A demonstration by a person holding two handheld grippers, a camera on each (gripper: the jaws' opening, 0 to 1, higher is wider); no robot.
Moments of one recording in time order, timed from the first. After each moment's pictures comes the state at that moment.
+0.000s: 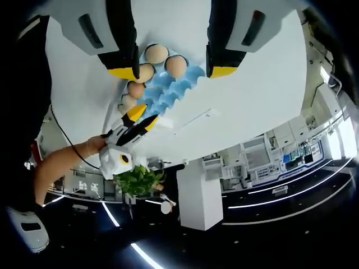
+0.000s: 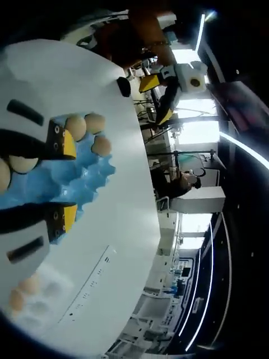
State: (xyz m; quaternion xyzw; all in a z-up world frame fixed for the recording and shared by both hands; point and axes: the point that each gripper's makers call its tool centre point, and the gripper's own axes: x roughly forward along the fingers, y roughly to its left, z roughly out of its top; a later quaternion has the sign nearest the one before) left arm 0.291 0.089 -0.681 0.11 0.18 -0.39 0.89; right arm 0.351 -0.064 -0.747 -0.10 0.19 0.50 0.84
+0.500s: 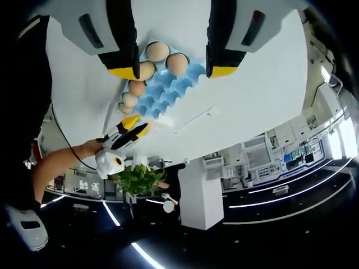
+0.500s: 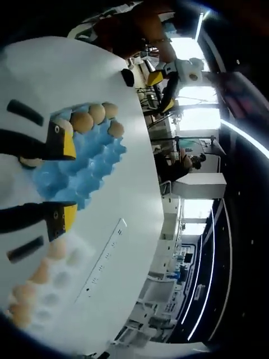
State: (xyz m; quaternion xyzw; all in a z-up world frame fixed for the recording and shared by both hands) left arm 0.292 0.084 -0.679 0.11 0.18 -0.40 0.89; right arm 0.358 -0.123 -0.749 -0.11 0.20 0.45 0.86
